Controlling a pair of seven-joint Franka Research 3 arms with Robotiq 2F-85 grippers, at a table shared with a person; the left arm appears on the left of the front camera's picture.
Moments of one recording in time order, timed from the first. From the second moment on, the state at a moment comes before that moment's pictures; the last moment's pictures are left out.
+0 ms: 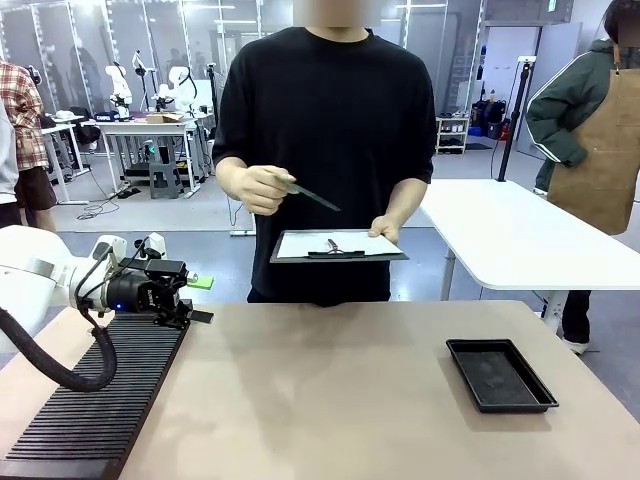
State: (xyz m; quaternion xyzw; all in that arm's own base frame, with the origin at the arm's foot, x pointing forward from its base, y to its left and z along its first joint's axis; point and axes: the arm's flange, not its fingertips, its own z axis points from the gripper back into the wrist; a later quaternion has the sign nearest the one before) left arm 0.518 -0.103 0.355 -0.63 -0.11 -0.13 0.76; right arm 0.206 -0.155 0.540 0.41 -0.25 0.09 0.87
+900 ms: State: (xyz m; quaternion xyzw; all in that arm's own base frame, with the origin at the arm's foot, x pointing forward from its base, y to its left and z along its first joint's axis) left arm 0.519 -0.091 0.386 -0.62 -0.13 -0.14 0.76; right arm 0.206 -0.155 0.540 0.41 -0.25 0.09 0.87
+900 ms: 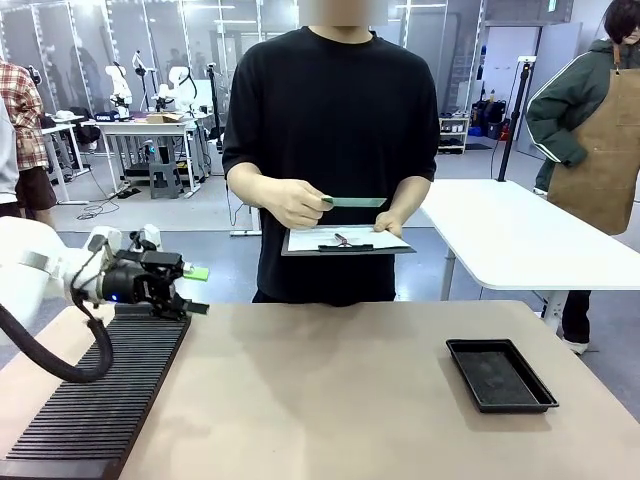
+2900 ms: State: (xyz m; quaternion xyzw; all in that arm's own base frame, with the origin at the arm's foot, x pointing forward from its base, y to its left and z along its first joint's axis) left arm 0.248 0.124 0.550 -0.39 -0.29 -0.12 0.87; right arm 0.206 -0.155 0.540 0.41 -0.25 0.09 0.88
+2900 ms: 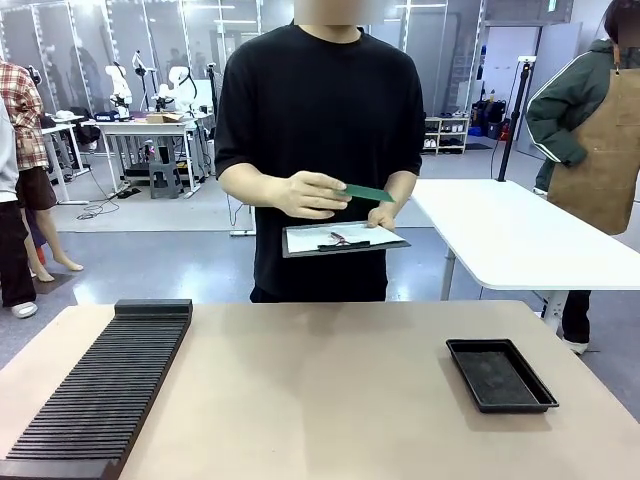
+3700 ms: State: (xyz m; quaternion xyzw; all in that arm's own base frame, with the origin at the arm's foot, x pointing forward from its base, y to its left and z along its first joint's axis) left arm 0.248 0.124 0.550 -0.39 -0.29 -0.12 0.87; right arm 0.206 -0.155 0.540 0.41 -0.25 0.09 0.88
